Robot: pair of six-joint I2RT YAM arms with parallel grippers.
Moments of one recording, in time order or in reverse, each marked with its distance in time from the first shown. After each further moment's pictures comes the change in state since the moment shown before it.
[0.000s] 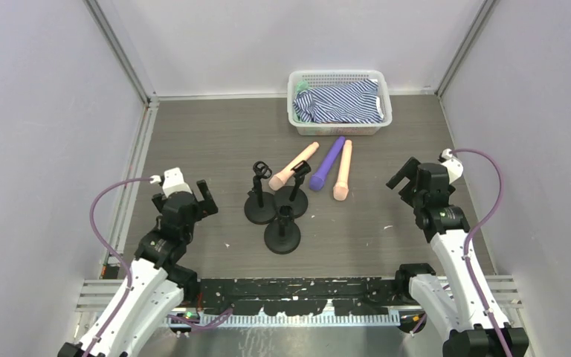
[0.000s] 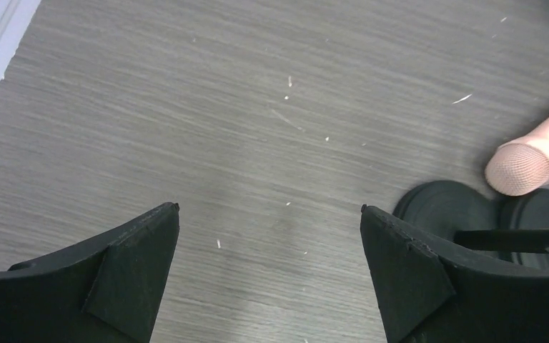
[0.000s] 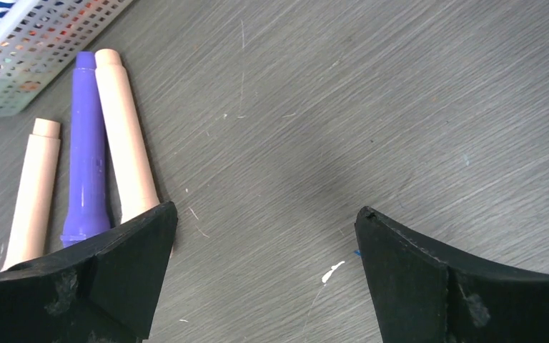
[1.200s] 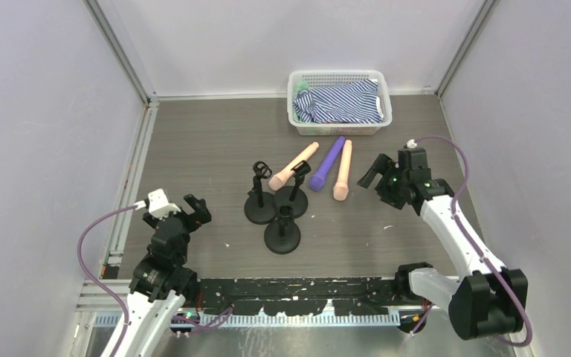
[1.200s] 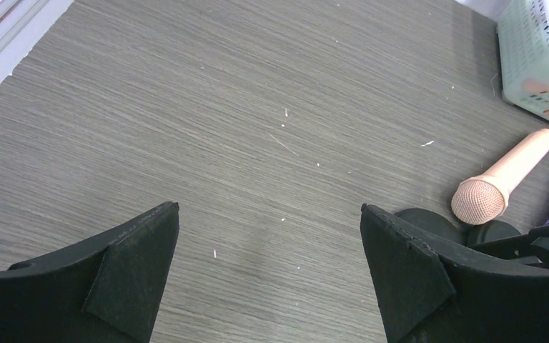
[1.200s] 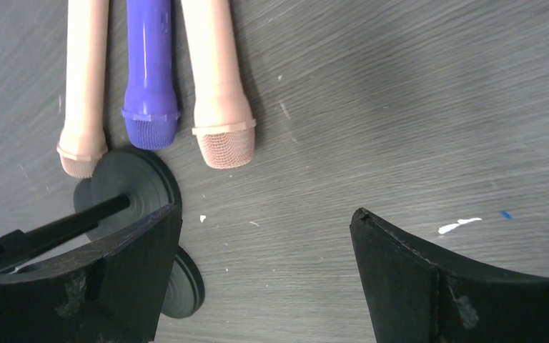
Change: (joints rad) left arm 0.000 -0.379 -0.161 -0.031 -0.054 -0.049; right arm 0.064 0.272 0.107 -0.056 -0.380 0.060
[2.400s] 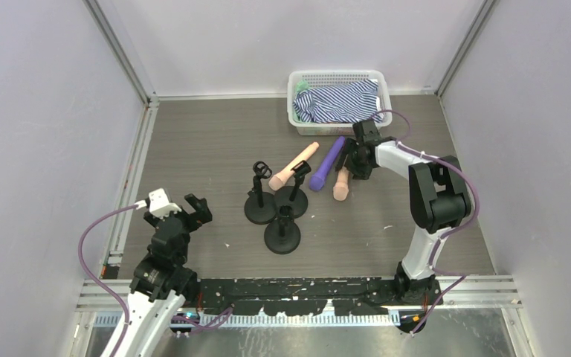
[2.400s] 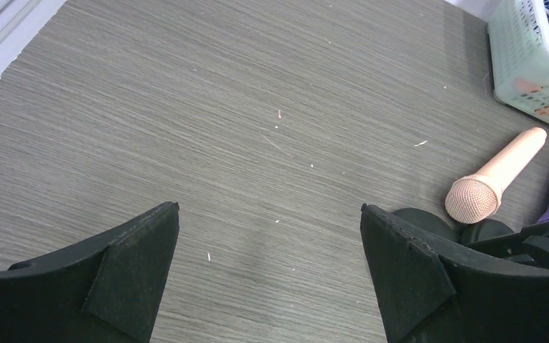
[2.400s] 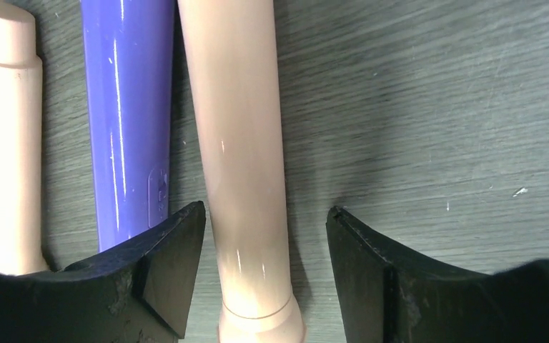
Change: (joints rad) left arm 0.000 0.001 -0.008 0.028 0.014 0.007; right arm 0.151 0.807 0.407 0.188 0.084 -0.065
